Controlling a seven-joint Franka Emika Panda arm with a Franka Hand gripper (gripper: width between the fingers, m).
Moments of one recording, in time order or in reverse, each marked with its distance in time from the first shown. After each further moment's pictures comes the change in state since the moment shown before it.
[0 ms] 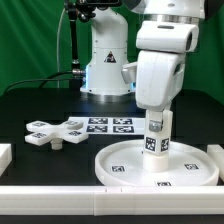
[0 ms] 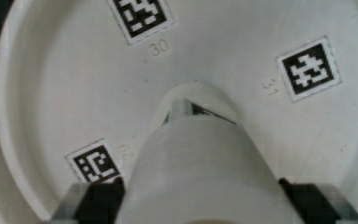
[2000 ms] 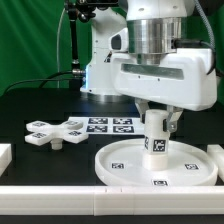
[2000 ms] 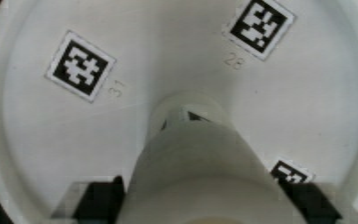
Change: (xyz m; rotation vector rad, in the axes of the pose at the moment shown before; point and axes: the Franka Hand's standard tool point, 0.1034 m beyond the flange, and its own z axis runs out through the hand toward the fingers) arm -0.003 -0.005 0.003 0.172 -0.001 2.208
